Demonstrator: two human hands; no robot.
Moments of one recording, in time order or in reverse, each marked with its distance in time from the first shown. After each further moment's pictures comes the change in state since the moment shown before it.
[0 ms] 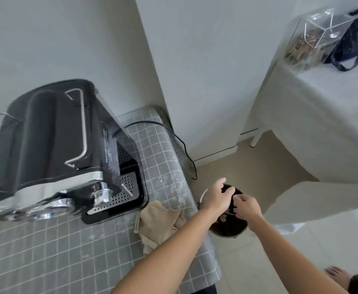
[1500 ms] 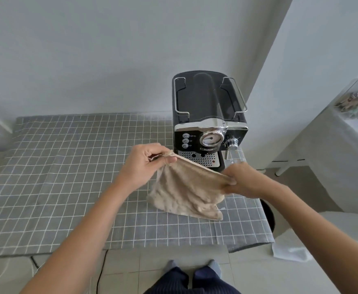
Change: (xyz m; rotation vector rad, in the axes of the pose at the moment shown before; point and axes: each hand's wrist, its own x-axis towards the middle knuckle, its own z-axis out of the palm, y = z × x) left_hand -0.309 -0.119 -0.369 0.034 0.429 0.809; right_hand -0.322 -0.139 0.137 -1.178 -0.372 -1.064
